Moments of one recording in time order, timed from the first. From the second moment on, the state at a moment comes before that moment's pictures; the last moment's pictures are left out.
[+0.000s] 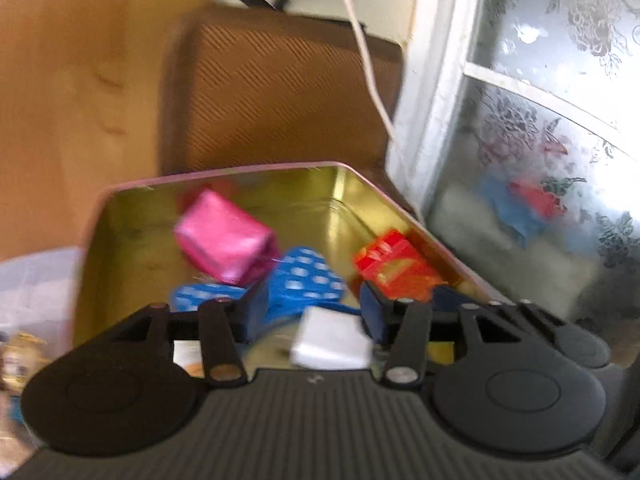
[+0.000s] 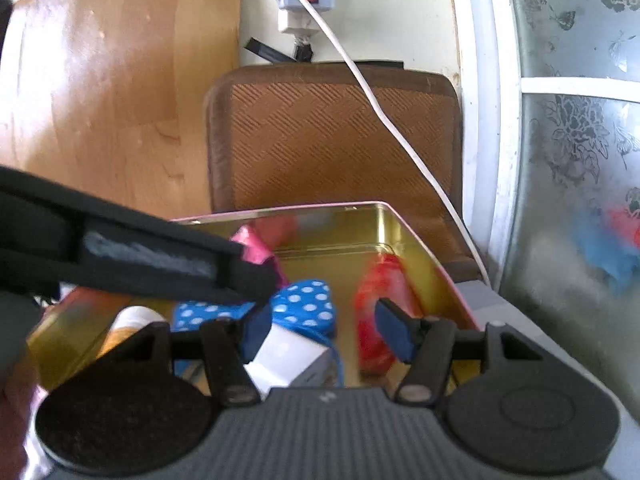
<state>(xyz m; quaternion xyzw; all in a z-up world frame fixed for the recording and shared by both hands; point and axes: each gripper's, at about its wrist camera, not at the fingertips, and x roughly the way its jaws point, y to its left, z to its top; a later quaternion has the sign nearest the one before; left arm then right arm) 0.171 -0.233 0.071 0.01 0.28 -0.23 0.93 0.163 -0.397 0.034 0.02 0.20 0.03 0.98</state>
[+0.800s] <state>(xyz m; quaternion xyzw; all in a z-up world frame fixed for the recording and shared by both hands) 0.120 0.026 0.023 -0.02 0.30 0.06 0.95 0.121 -0.251 0.087 -0.01 0.18 0.17 0.97</state>
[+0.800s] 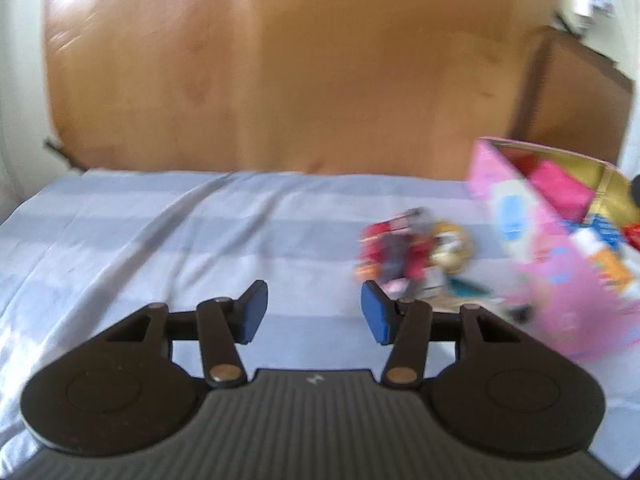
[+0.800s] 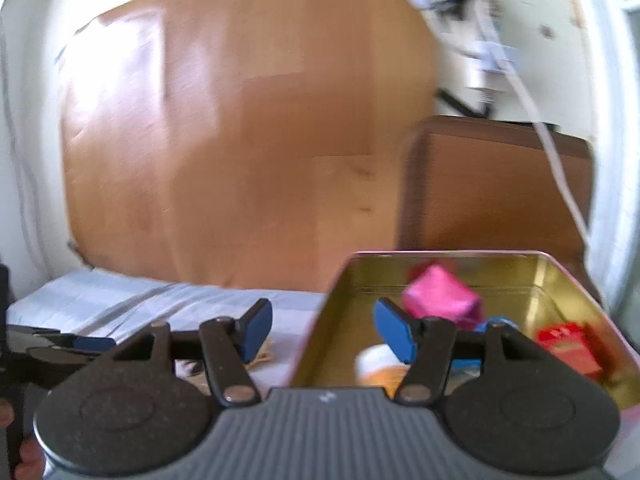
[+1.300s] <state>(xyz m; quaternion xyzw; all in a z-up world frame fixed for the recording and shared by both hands) 0.124 0.077 -0.004 -0.08 0.28 0.09 0.95 0.182 -0.106 0.049 -0.05 0.31 0.26 0.91</state>
